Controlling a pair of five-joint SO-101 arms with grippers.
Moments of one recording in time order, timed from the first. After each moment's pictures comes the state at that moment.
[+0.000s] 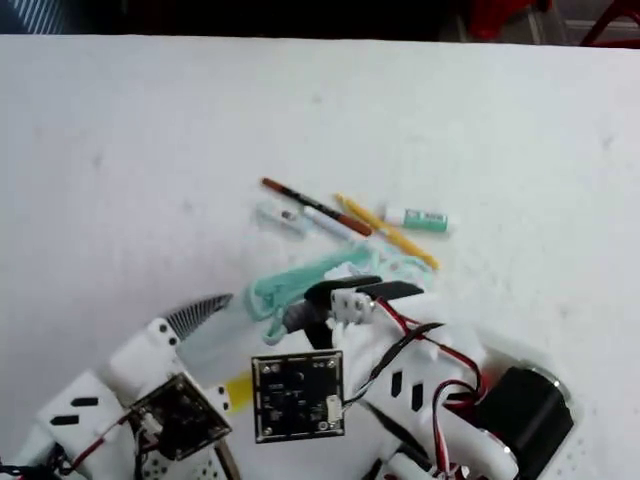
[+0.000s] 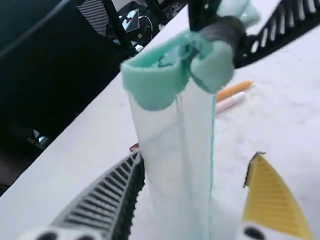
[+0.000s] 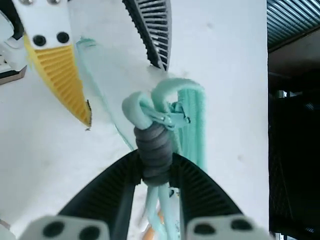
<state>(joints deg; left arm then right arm) 28.4 -105.0 53.6 84.5 -27.6 -50.5 -53.2 6.3 97.4 56.2</state>
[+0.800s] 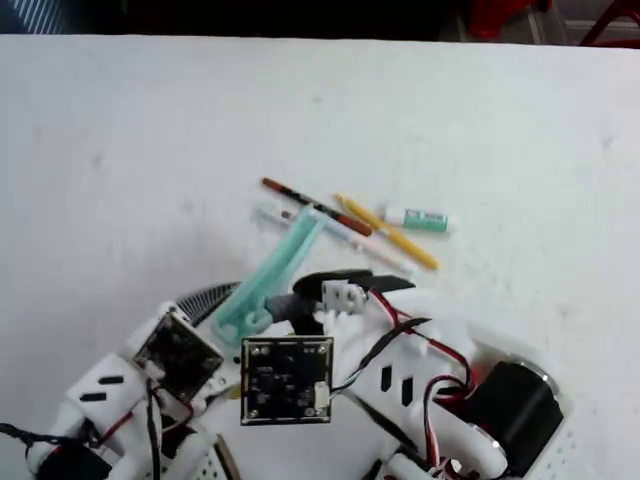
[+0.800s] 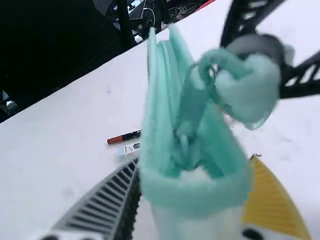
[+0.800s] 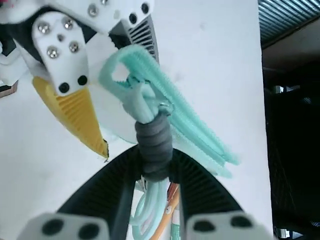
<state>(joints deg) 26.1 -105.0 61.5 77.1 -11.2 -51.3 -52.2 6.7 92.7 50.8</state>
